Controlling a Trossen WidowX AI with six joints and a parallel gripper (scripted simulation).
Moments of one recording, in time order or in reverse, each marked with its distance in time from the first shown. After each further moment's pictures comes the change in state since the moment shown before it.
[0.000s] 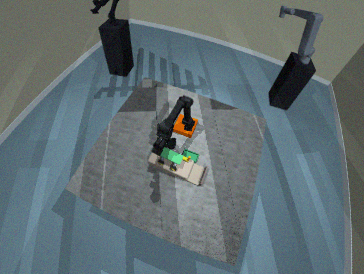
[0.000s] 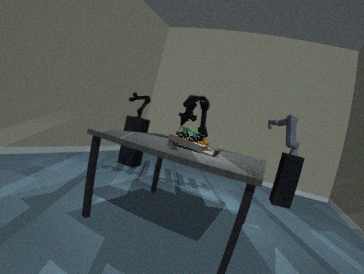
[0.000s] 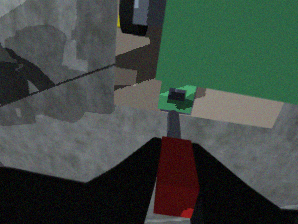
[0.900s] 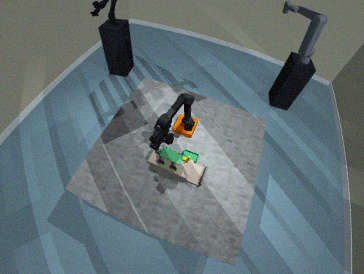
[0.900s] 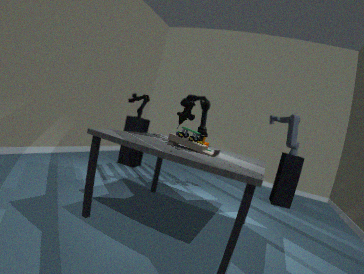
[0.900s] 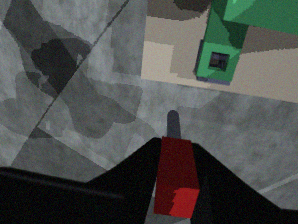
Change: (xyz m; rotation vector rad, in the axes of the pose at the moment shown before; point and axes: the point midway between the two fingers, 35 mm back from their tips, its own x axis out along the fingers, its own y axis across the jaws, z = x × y) arm 0.005 0.023 -0.028 0.004 0.009 -0.002
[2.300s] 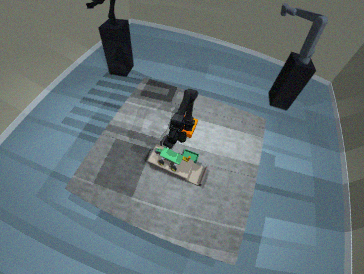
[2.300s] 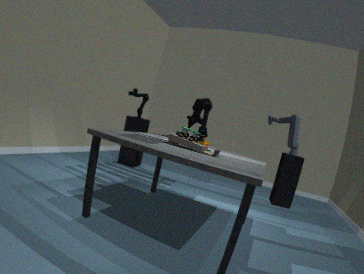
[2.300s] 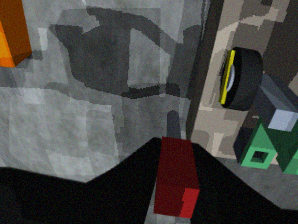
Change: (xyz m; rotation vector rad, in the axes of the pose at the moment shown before) arm -0.010 0.055 0.071 -0.003 -0.014 -0.003
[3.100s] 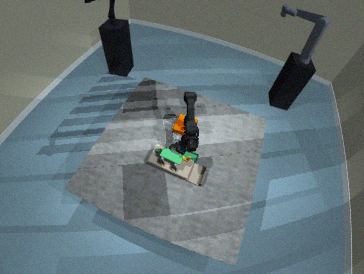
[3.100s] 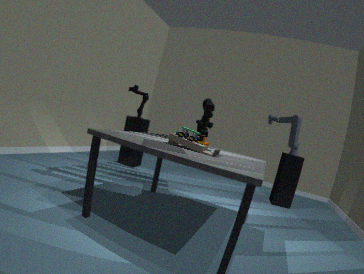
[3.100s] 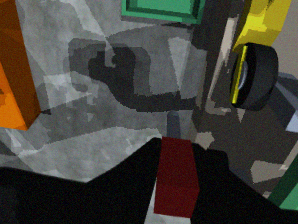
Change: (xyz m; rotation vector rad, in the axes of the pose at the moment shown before) arm -0.008 0.002 0.090 -0.004 0.003 0.009
